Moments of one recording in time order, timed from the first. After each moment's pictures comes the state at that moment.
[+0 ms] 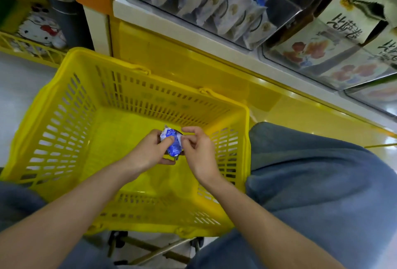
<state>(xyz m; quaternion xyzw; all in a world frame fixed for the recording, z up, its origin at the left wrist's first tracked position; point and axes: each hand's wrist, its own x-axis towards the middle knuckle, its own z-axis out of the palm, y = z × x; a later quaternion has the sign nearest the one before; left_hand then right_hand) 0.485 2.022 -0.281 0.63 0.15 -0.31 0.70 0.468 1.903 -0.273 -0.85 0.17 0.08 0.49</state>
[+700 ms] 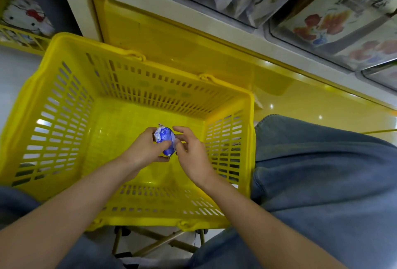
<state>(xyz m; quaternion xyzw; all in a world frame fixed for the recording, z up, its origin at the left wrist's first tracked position) 0.478 2.023 -0.298 0.66 0.17 -0.35 0.64 0.454 1.903 -0.296 -0.86 0.13 0.16 0.46</state>
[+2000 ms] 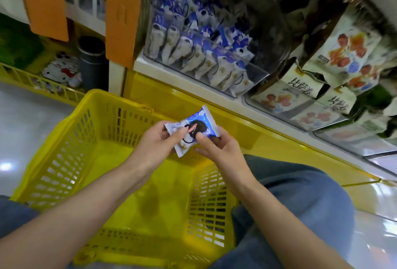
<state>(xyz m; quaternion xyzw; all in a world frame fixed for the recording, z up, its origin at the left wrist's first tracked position) 0.508 2.030 -0.189 0.56 0.08 -0.15 0.81 0.492 1.895 -0.141 -0.76 0.10 0.10 0.63</state>
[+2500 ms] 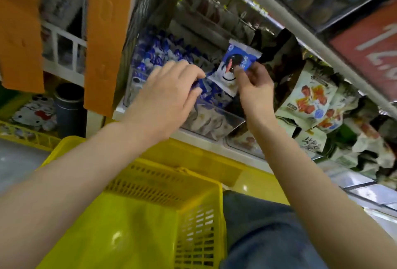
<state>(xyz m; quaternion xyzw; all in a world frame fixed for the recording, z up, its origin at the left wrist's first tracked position) 0.606 2.043 -0.069 0.87 -0.23 0.24 0.36 0.641 1.876 -0.026 -0.85 0.05 -0.23 0.47</state>
